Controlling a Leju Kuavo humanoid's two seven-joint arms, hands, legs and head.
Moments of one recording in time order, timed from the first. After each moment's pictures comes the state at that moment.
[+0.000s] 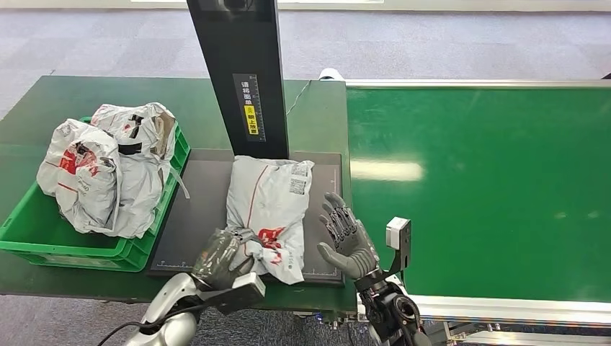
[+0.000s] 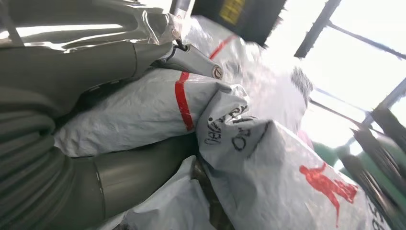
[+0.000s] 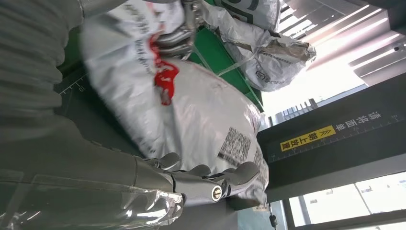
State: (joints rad) left arm -0.18 0.11 -0.49 -1.28 -0.71 0.09 -0.24; right arm -0.20 0.15 0.19 -0.99 -0.27 0.40 -0.35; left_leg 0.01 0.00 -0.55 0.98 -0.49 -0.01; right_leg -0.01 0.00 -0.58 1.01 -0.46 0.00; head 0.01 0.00
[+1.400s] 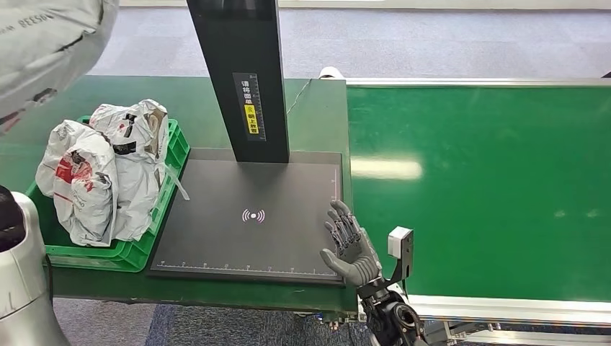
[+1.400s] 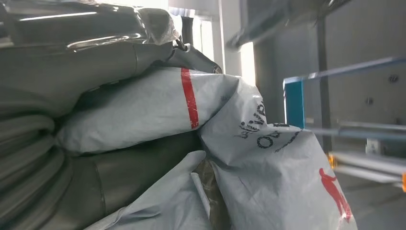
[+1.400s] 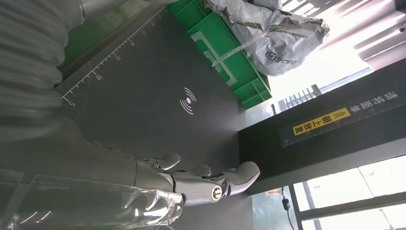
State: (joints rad) left arm -0.54 0.18 0.21 -1.85 0.31 -0.10 -0.32; right arm -0.18 0.16 0.16 -0.96 -0.23 0.38 -0.40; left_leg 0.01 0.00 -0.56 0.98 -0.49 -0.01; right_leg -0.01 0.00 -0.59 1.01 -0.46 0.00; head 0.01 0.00
